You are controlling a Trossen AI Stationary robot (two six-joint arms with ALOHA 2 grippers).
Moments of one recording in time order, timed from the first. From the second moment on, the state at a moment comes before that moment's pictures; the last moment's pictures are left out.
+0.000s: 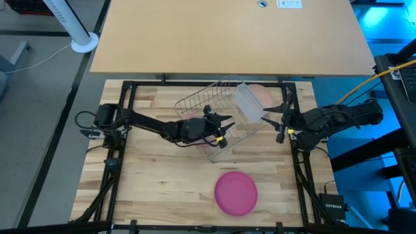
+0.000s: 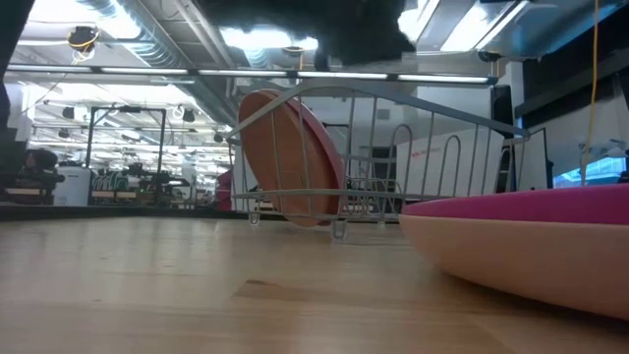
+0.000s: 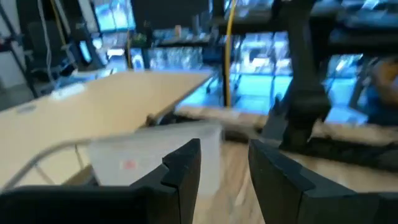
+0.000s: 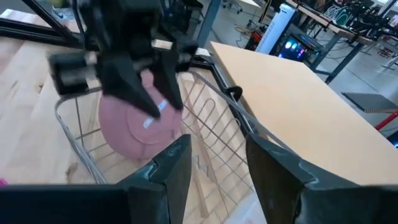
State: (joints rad) left arm -0.07 1.83 1.21 0.55 -0.53 0.03; right arm 0.31 0.69 0.92 -0.62 0.63 -0.10
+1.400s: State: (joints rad) left arm -0.43 0.87 0.29 0.52 -0.75 -0.37; right arm 0.31 0.29 0.47 -0.64 0.64 0.26
